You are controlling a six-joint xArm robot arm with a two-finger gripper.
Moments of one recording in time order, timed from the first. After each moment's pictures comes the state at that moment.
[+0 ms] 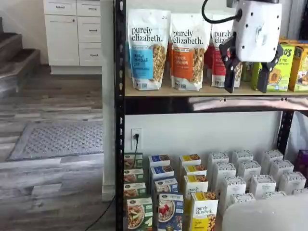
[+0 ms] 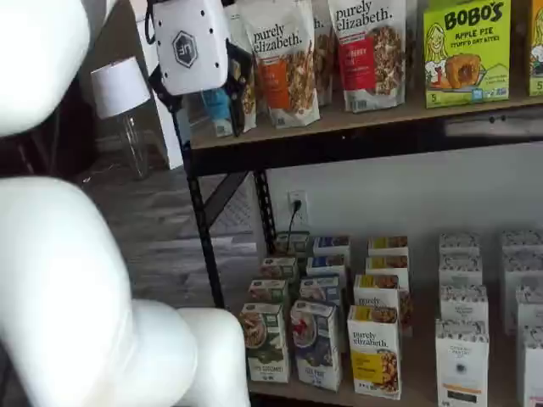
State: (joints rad) arm 0.01 -0.85 -1.14 0.04 1.99 0.03
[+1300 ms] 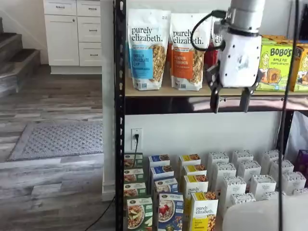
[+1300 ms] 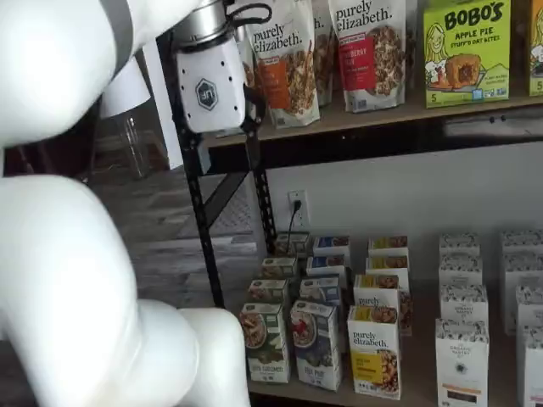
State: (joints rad) arm 0.03 -0.85 -0.92 0.03 1.72 0.05
